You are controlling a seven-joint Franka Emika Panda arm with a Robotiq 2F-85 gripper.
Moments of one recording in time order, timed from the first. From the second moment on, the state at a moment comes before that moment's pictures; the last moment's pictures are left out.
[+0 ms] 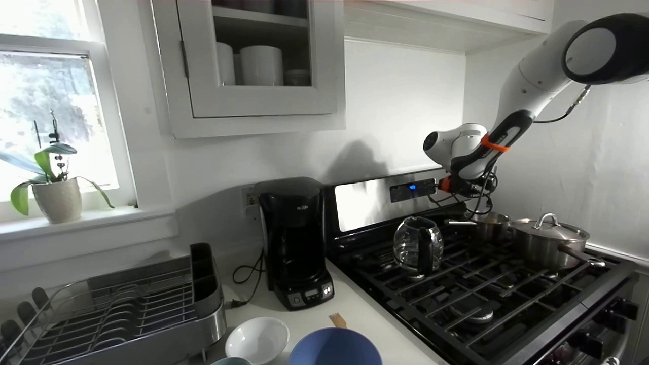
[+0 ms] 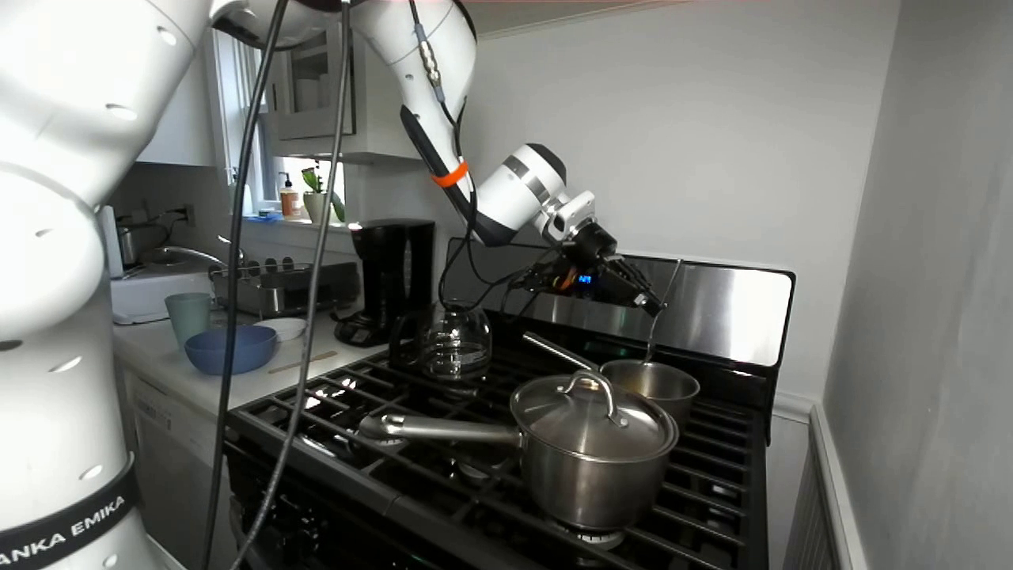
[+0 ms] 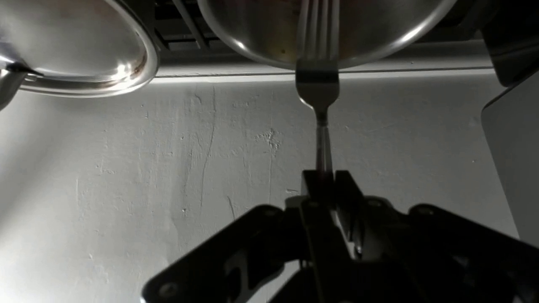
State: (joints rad) arm -0.16 0.46 -0.12 -1.76 -1.10 2.01 2.08
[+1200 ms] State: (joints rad) arm -0.19 0.54 -0.19 -1.62 -0.88 2.06 1.78
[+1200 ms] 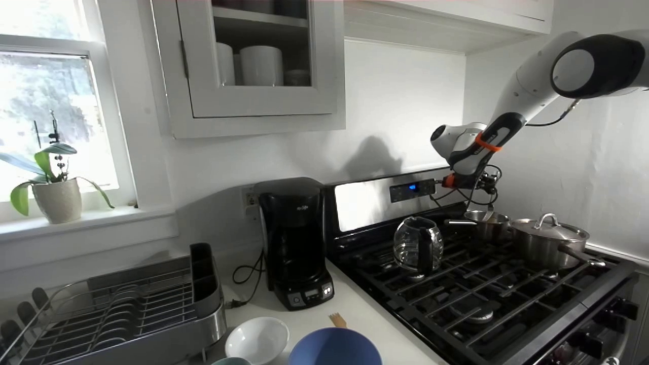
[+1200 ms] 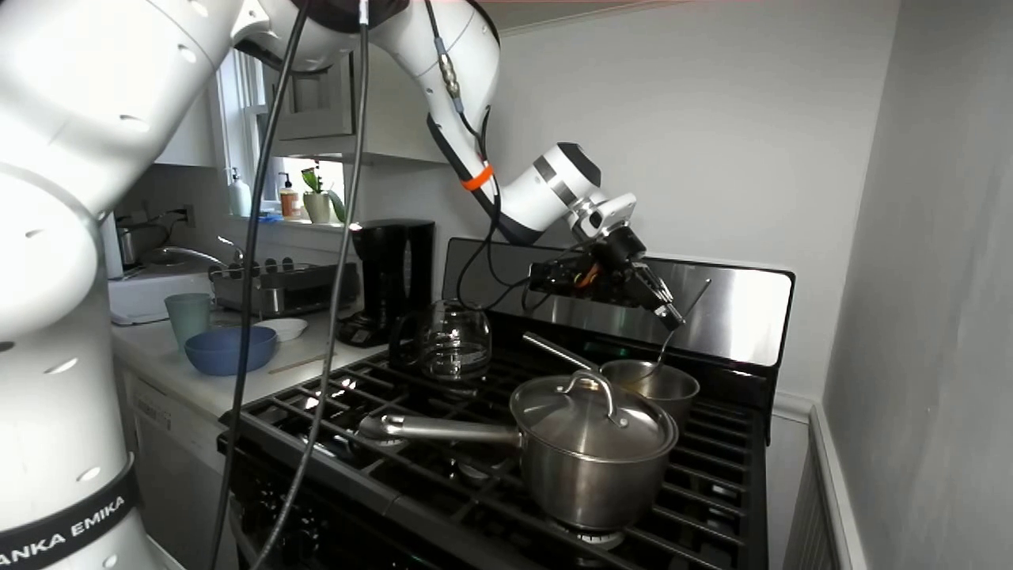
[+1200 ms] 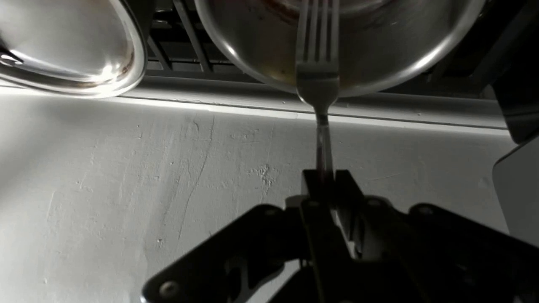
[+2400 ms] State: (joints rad) arm -0.19 0.45 -0.22 -1.58 -0.55 2.00 1.37
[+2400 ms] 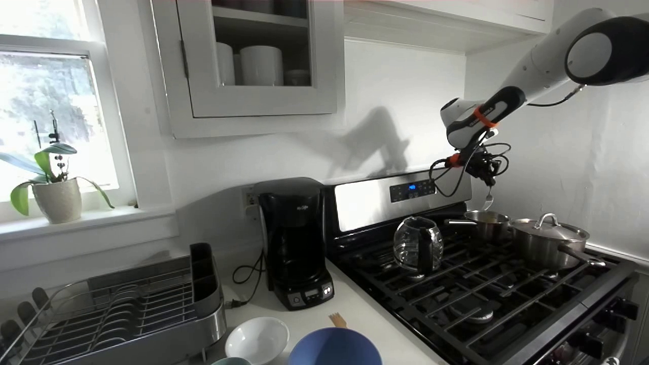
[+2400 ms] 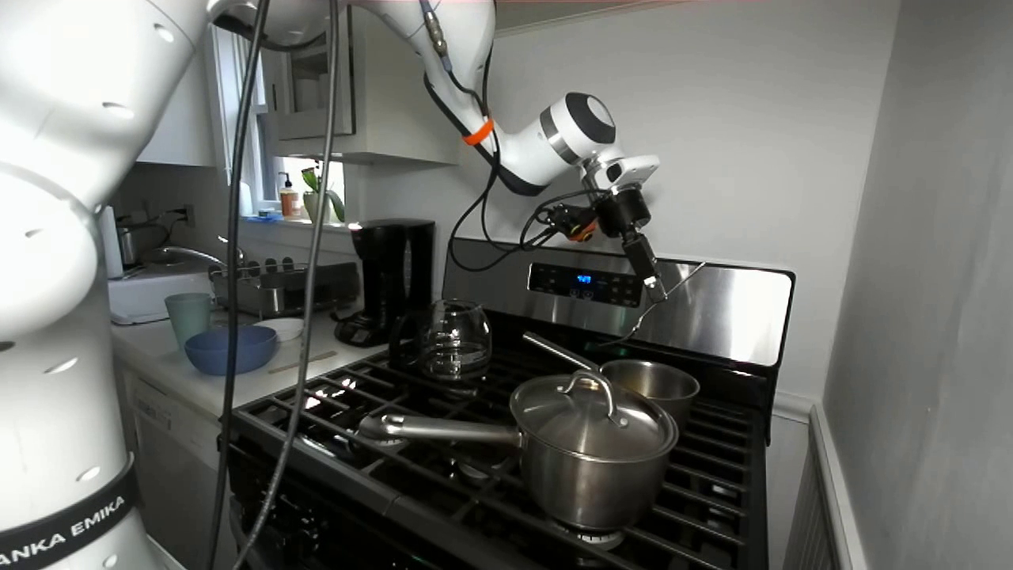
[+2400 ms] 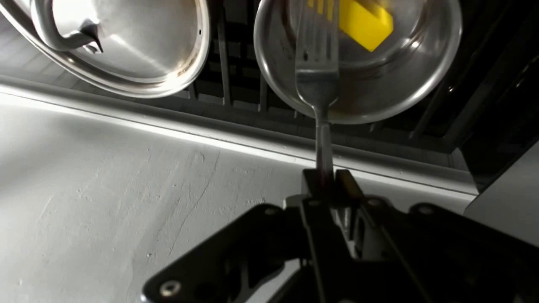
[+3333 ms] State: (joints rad) arm -0.14 0.49 -0.29 -1.57 -0.47 2.07 1.57
